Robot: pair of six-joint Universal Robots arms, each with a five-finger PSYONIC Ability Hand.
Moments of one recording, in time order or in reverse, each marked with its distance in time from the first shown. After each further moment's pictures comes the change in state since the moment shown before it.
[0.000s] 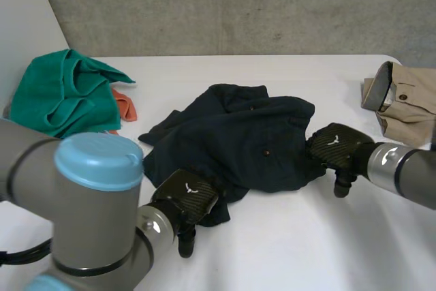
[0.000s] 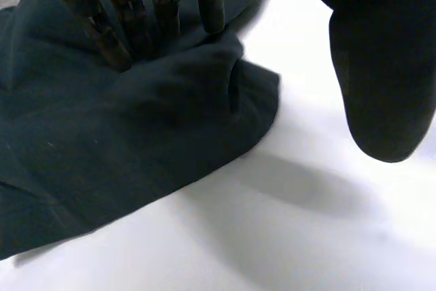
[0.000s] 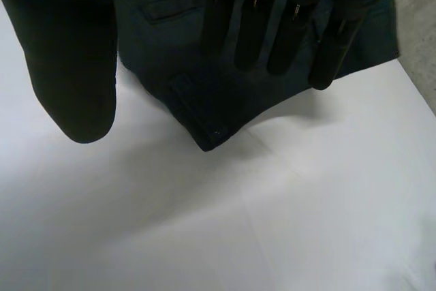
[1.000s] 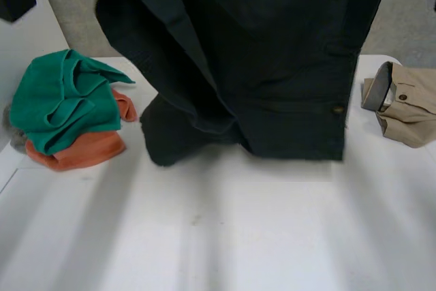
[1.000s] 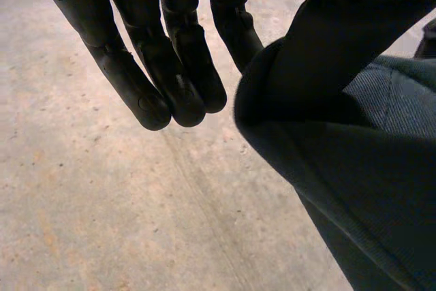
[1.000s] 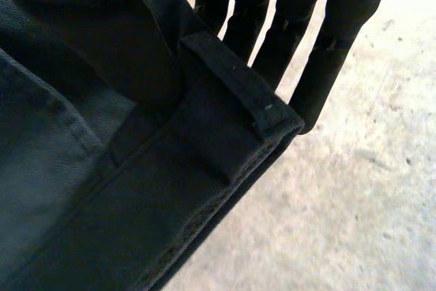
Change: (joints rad) left arm 0.224 0.417 0.553 0.032 0.046 -0.272; right arm -0.005 -0.212 -0.637 -0.105 -0.016 0.839; left_hand 0.931 0.959 0.942 0.965 0.923; right_hand 0.591 0.643 0.647 0.656 0.645
